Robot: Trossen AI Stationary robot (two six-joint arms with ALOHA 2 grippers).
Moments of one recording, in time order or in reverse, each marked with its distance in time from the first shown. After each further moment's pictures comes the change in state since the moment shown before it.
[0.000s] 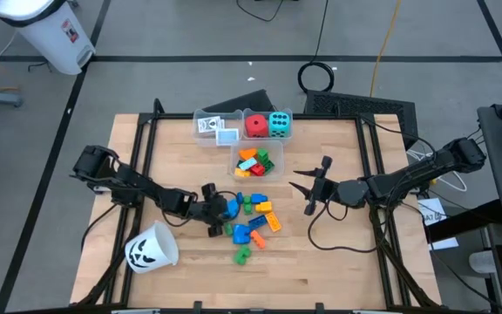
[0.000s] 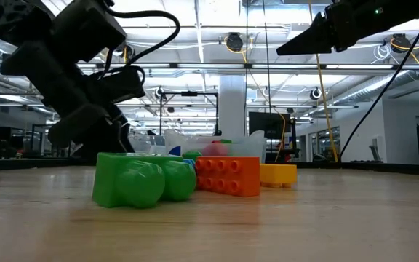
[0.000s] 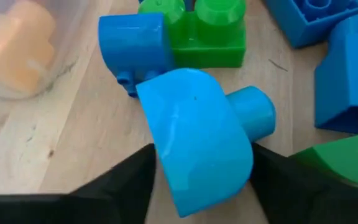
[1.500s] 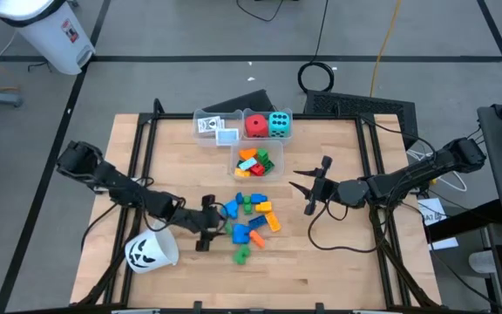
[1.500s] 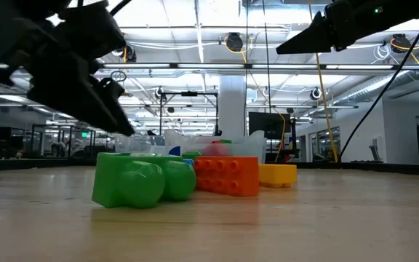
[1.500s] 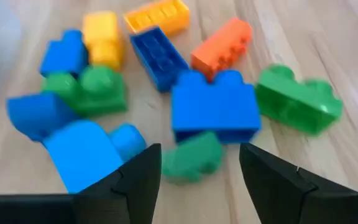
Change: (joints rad) left arm -0.132 -0.177 -0.017 0.031 0.122 0.069; right arm 0.000 0.000 0.000 0.009 0.000 0.000
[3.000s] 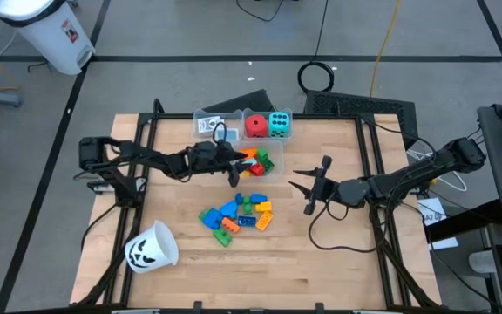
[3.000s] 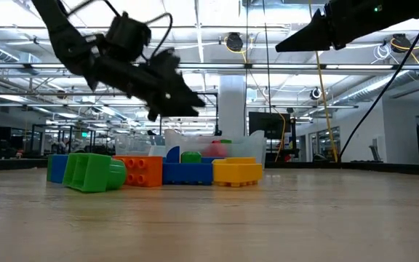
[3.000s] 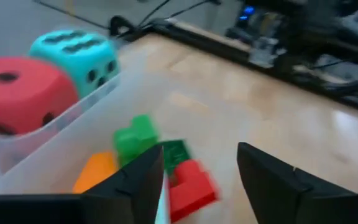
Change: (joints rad) left arm 0.645 0.121 0.035 0.513 0.260 -0.025; right arm 0.000 0.000 0.000 0.019 0.000 0.000
